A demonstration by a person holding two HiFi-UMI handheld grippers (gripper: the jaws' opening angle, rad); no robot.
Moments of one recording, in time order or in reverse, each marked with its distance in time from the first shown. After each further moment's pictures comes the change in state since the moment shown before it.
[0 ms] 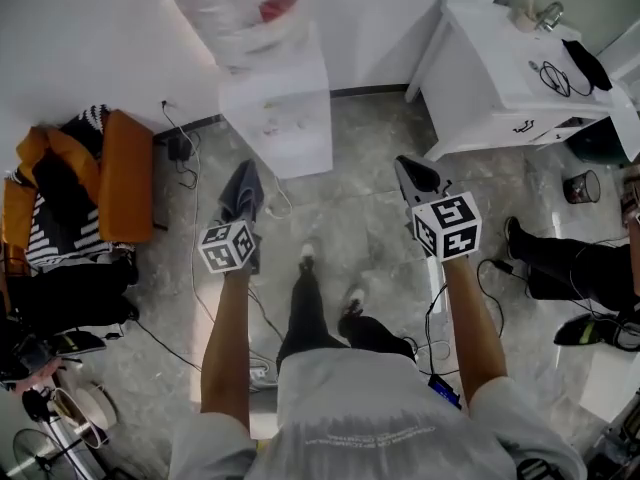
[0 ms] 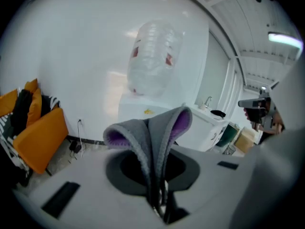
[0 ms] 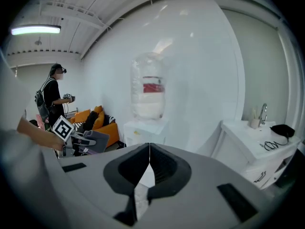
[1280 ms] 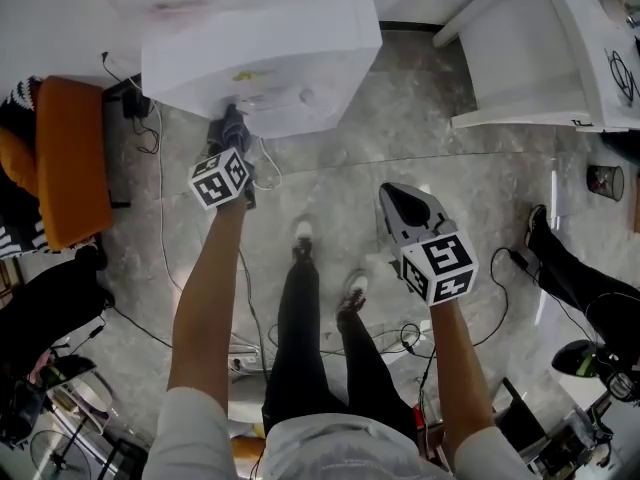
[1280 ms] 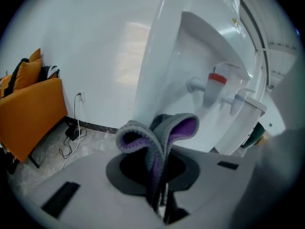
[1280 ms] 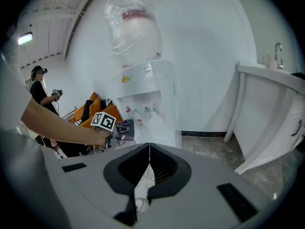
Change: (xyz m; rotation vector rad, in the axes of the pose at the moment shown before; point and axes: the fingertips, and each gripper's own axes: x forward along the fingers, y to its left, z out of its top) left arm 0.317 0.160 -0.111 -0.122 0.098 0.141; right arm 0.216 0.032 -0.203 0.214 0.248 0.098
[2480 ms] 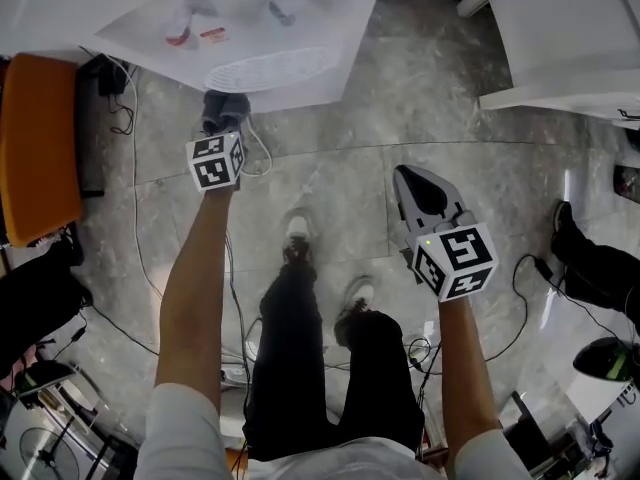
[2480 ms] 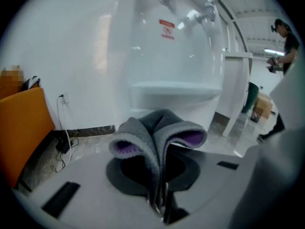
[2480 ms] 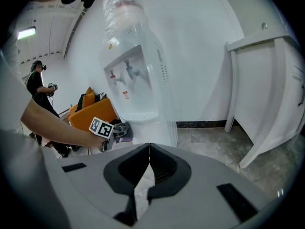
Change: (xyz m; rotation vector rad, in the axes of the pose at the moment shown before) left arm 0.115 0.027 -0.134 0.306 -0.060 -0.014; right arm 0.091 -0.056 -0.146 0.004 -0.065 -0.029
